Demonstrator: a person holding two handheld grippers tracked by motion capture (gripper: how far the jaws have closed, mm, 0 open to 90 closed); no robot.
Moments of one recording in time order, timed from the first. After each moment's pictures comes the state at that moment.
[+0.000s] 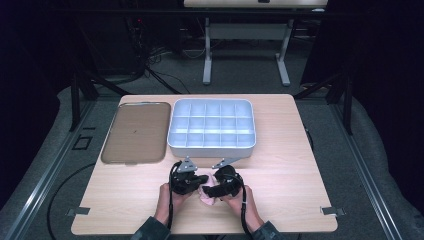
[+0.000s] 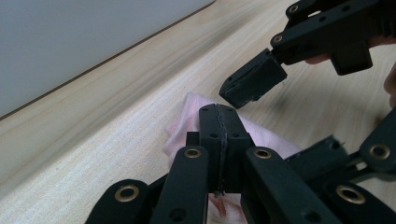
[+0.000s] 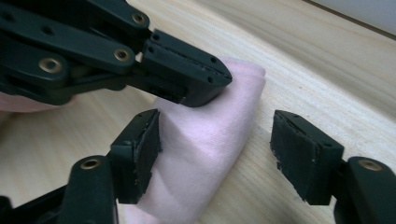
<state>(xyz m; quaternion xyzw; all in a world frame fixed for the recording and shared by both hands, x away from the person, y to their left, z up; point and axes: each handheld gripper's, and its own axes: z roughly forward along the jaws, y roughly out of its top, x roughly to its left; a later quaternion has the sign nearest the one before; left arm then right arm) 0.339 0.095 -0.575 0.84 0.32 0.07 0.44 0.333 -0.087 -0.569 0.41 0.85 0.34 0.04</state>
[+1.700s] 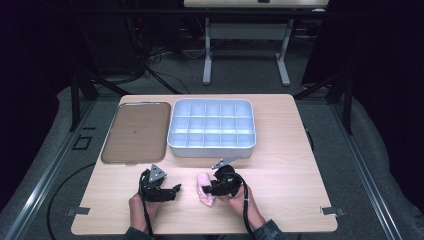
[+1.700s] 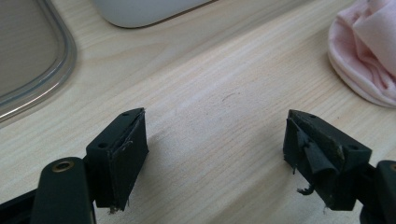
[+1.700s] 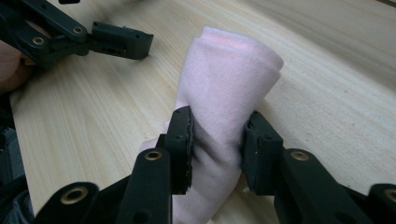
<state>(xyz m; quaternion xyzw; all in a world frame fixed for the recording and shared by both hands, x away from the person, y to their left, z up) 0.318 0.175 -0.591 0.81 0.41 0.19 0.37 0.339 -0.091 -0.573 0.37 0.85 0.37 -0.03</state>
